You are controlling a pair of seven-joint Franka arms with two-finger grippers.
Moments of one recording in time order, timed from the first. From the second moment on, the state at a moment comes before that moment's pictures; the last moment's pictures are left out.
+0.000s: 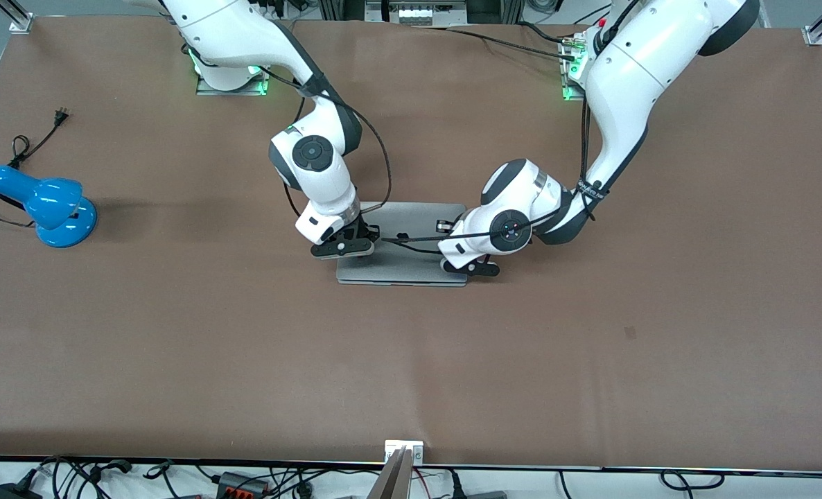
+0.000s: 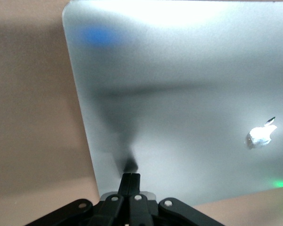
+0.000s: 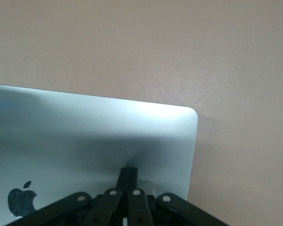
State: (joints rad) left arm -0.17 0.80 -0.50 -1.62 -0.04 2.15 -0.51; right arm 0.62 0.59 0.02 -1.91 -0.10 2.70 0.61
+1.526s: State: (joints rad) left arm -0.14 0.71 -0.49 -1.58 0.02 1.98 -0.53; right arm 0.62 0.53 0.02 -1.76 -0.10 2.30 0.57
